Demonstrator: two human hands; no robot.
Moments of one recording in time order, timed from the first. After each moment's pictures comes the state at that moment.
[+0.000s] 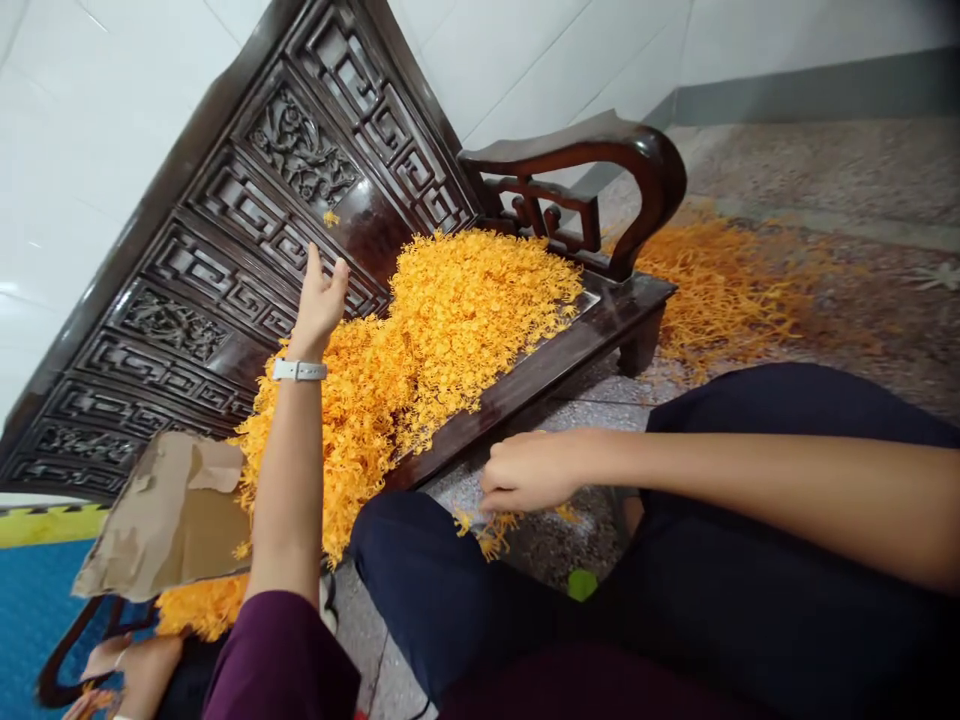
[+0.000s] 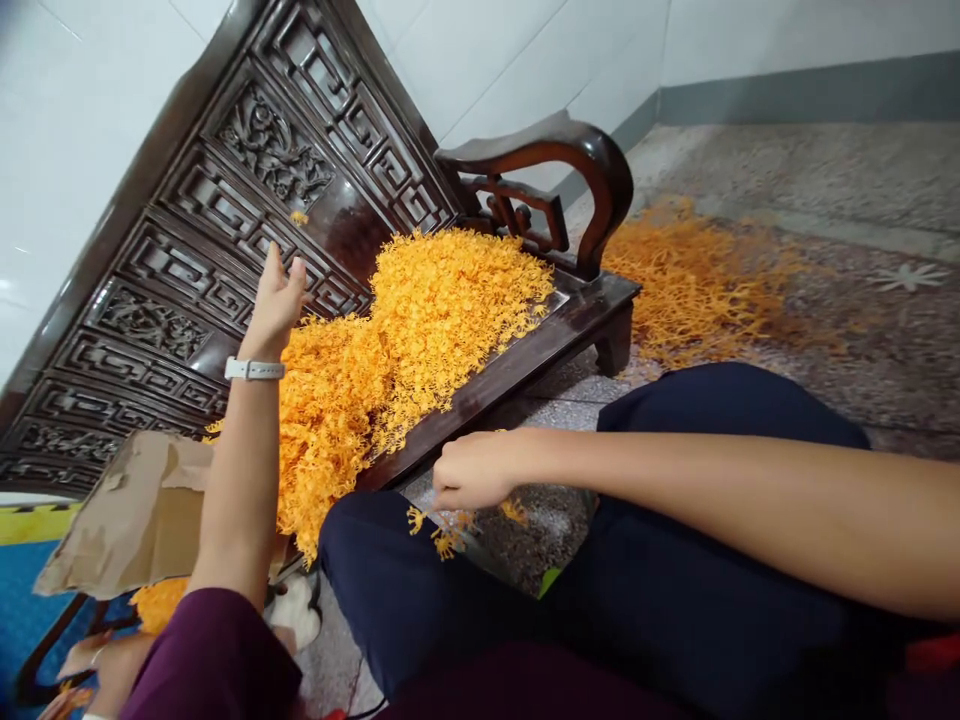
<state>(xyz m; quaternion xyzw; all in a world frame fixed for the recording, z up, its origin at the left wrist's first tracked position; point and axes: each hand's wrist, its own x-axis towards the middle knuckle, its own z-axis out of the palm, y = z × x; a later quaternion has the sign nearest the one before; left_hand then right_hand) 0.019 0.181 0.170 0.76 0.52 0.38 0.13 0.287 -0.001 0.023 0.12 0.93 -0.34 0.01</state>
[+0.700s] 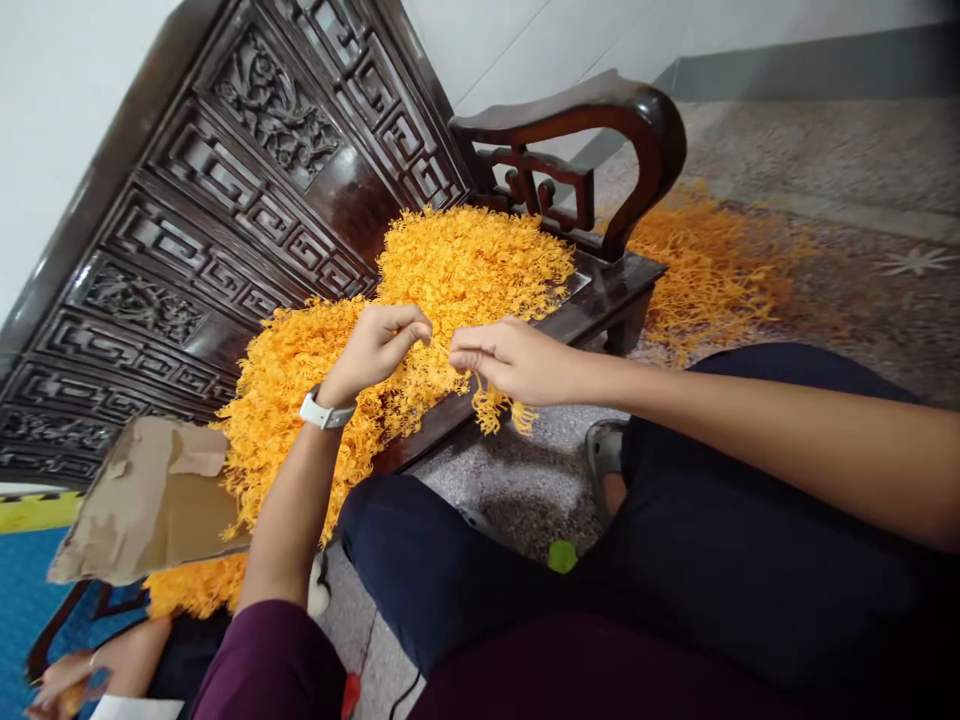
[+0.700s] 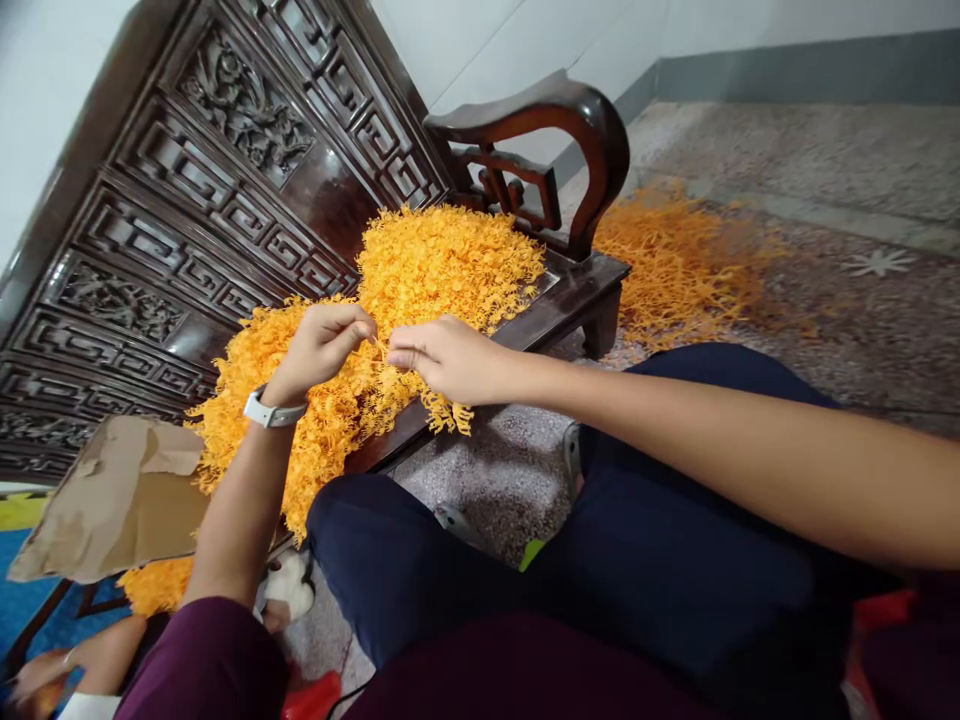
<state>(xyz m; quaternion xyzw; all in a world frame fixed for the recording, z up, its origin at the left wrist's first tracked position) 0.085 0.090 0.130 0.90 0.36 0.17 0.16 0.315 0.042 0.049 0.25 0.80 -0.38 -0.38</state>
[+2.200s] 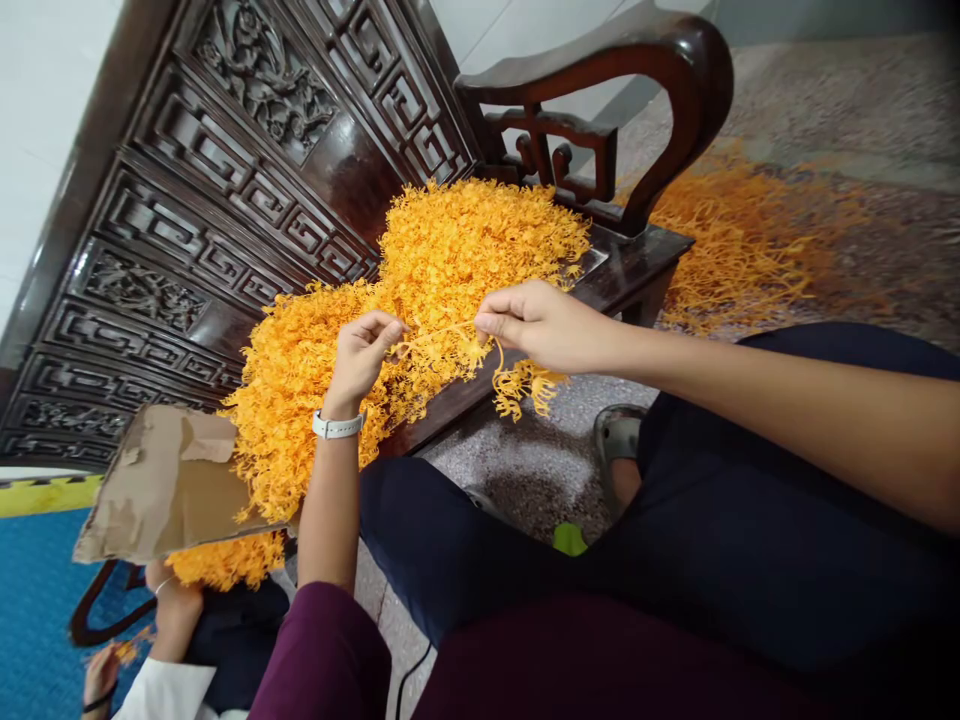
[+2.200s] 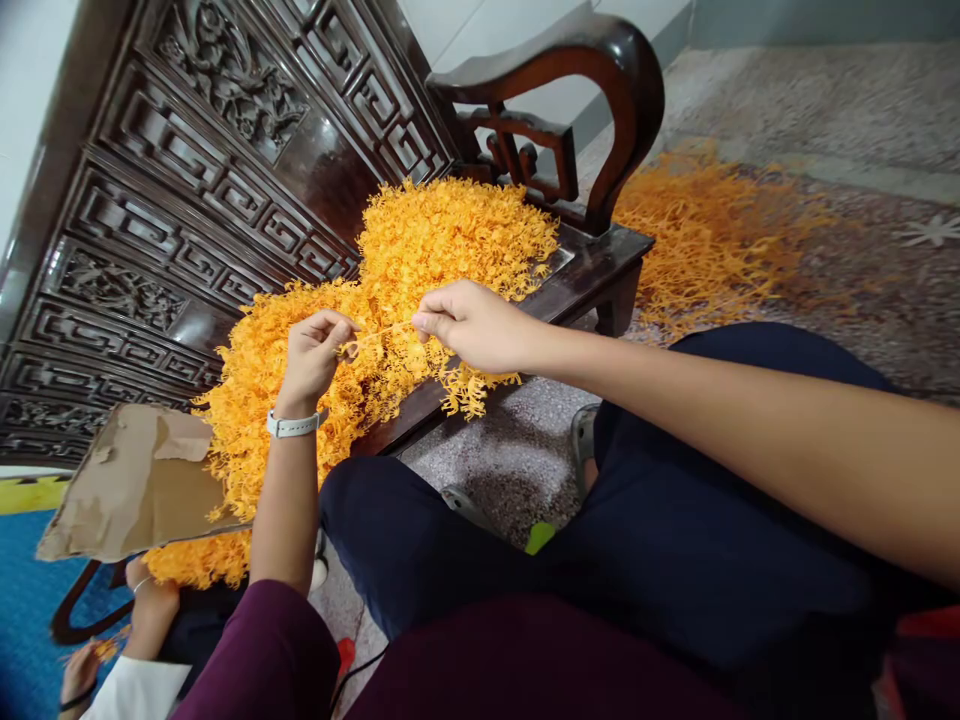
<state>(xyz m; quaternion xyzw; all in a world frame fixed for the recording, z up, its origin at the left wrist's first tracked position) 0.040 0.067 0.083 0.72 0.49 0.35 0.35 0.325 0.053 0.042 0.34 0.71 -0.50 -0.36</state>
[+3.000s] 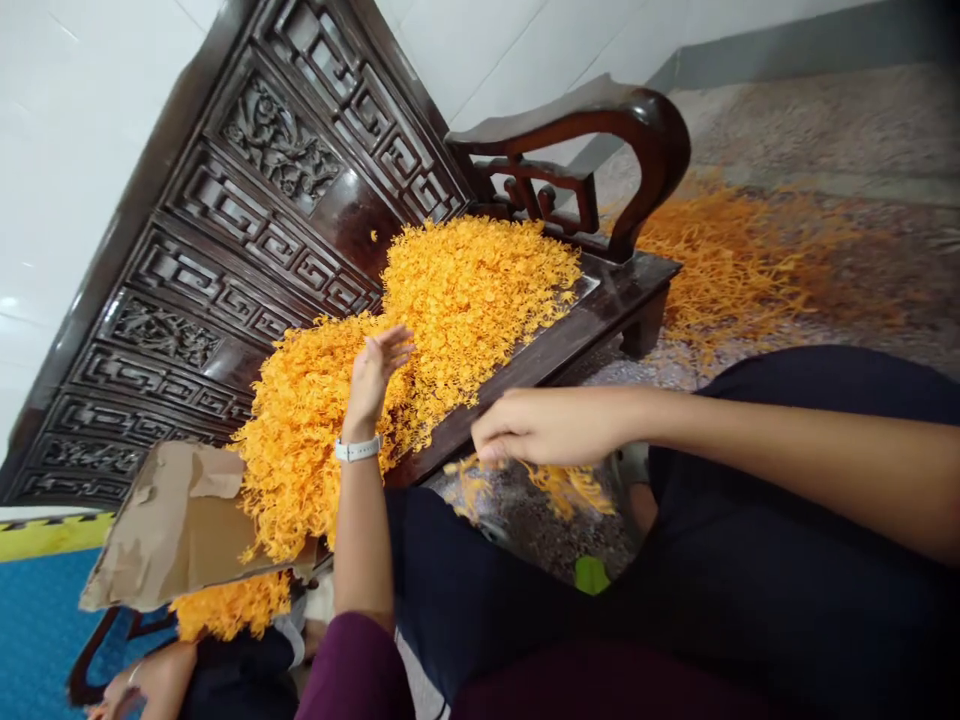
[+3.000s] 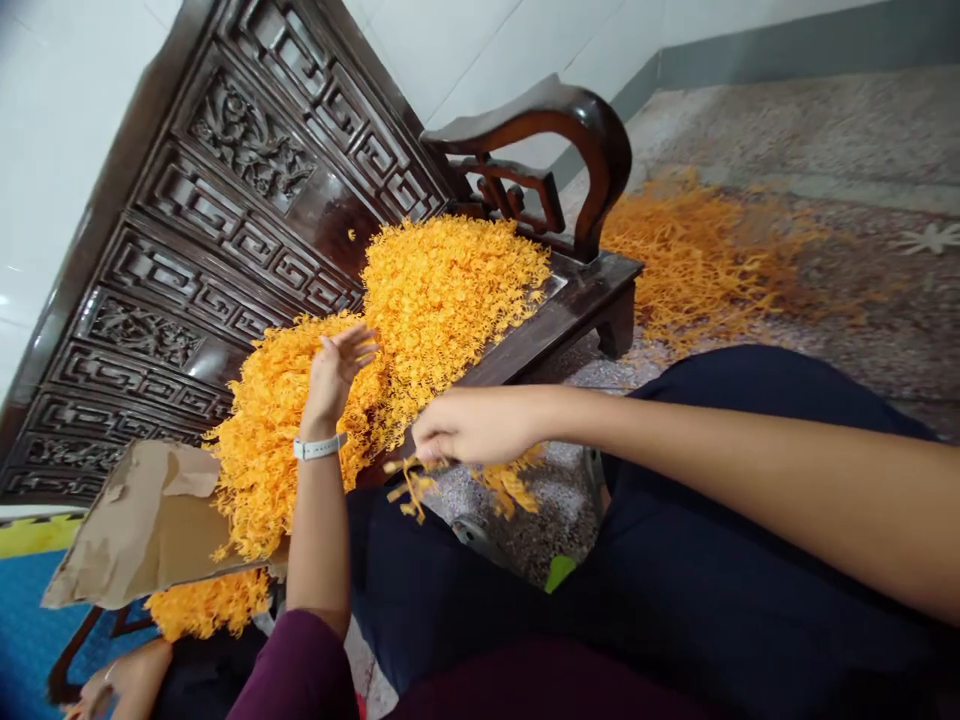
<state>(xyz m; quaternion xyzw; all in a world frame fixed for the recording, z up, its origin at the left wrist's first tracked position) 0.034 0.092 0.066 0.68 0.52 0.37 0.36 0.327 0.025 0.052 0.12 0.83 -0.53 -0.14</state>
